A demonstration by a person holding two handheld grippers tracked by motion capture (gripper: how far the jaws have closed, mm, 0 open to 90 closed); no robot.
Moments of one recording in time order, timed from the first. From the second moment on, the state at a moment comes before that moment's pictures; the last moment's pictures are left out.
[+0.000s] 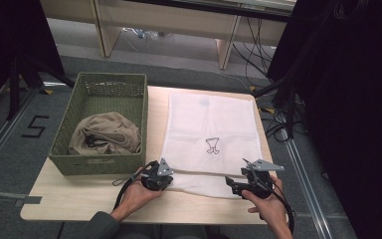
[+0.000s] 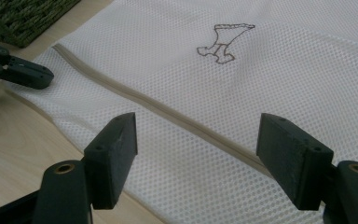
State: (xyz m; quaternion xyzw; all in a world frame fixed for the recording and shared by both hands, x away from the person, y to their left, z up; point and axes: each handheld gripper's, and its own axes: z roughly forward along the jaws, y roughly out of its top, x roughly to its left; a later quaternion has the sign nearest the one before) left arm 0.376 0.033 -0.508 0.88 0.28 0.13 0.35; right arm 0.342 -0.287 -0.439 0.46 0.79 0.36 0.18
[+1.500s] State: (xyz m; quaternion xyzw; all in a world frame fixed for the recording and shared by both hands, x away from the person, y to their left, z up) left arm 0.324 0.070 -0.493 0.89 0.32 0.09 0.33; right arm 0.338 -0.354 -0.450 0.53 0.78 0.31 0.16
